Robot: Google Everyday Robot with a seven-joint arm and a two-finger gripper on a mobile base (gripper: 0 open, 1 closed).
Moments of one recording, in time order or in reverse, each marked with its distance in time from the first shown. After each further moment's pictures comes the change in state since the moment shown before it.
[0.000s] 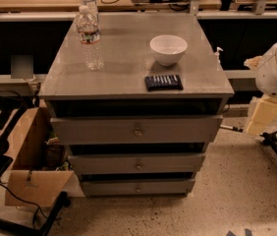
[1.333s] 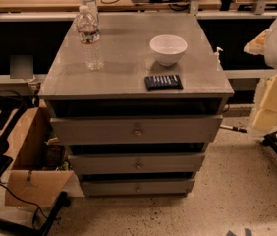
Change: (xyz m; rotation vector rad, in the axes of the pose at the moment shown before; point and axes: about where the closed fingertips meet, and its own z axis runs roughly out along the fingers) arm -0.049 0.041 -0.098 -0.132 -0.036 0.041
